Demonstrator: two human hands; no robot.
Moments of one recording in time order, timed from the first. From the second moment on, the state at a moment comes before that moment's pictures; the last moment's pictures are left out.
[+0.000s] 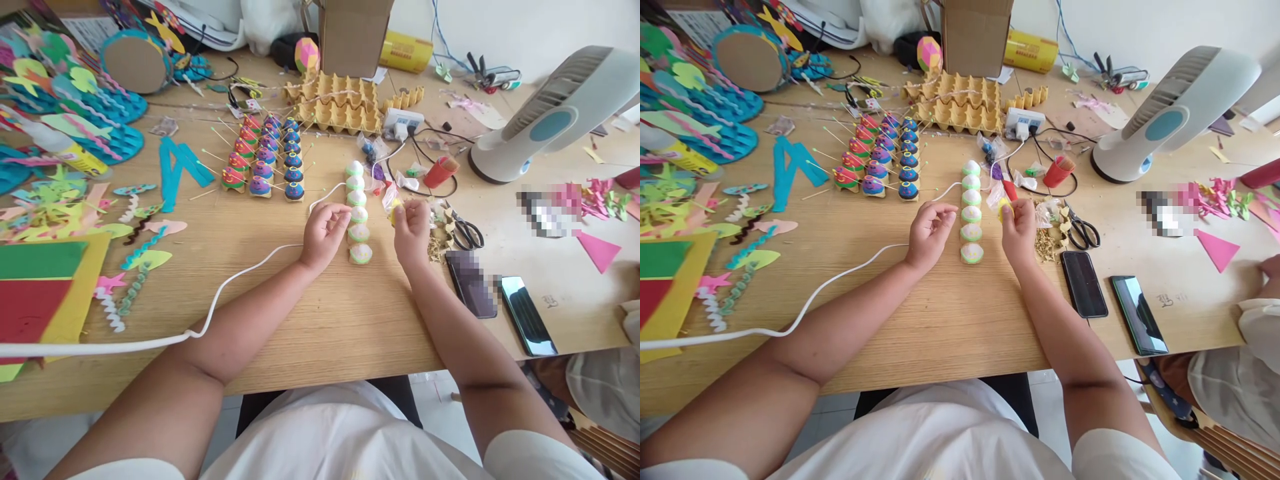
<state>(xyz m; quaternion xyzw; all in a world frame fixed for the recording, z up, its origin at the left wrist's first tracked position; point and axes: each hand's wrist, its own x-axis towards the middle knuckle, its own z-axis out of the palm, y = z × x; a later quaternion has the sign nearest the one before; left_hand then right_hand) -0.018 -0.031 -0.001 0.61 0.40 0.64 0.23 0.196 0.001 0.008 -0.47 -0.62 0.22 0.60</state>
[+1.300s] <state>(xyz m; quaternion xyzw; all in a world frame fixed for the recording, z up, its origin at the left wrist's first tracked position) -0.018 -0.045 0.001 0.68 0.40 0.56 0.26 0.197 -0.026 0.017 -0.31 -0.82 -0.03 0.48</state>
